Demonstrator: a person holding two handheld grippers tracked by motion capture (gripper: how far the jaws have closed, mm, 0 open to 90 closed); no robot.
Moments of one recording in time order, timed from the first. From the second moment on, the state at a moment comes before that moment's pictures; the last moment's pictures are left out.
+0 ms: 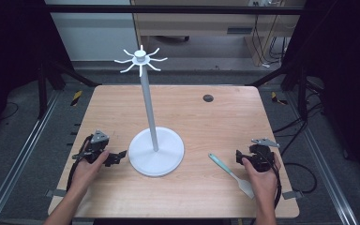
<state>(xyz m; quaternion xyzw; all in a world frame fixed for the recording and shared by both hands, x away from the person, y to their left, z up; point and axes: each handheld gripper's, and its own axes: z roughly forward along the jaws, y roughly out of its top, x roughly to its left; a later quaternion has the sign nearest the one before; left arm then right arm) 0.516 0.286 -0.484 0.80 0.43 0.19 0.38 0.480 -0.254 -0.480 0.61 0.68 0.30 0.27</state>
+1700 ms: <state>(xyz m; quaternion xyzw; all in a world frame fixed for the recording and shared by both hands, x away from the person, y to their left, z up) 0.515 0.282 -0.484 0.80 0.43 0.19 0.37 0.490 -0.167 -0.484 0.46 0.83 0.26 0.17</state>
